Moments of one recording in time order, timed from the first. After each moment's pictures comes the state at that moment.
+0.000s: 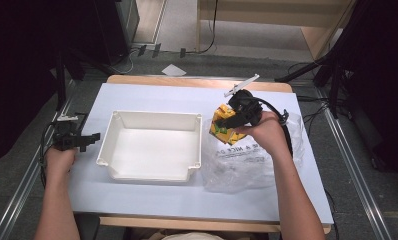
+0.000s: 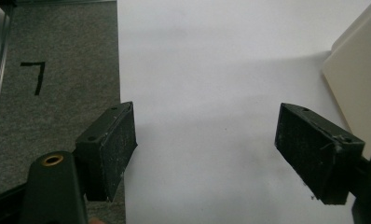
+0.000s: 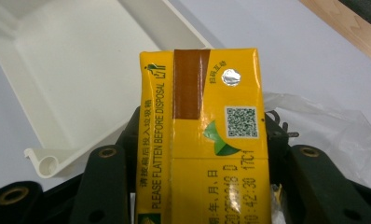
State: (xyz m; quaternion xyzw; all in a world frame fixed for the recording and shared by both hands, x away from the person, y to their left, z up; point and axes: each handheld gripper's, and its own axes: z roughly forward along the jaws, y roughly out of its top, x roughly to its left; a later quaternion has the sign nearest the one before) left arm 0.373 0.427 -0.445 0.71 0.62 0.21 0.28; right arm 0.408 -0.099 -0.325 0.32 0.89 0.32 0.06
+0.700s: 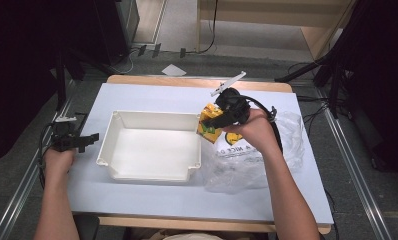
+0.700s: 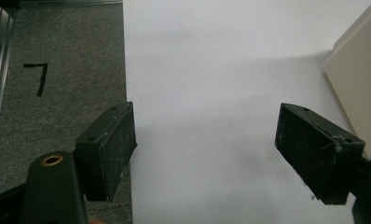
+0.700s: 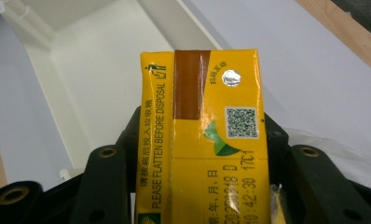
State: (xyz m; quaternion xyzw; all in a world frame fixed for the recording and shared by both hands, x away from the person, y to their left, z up) left arm 0.369 0.429 -0.444 0.70 0.62 0.21 0.28; right arm 0.405 -0.068 -0.315 0.28 0.90 0.34 0.05
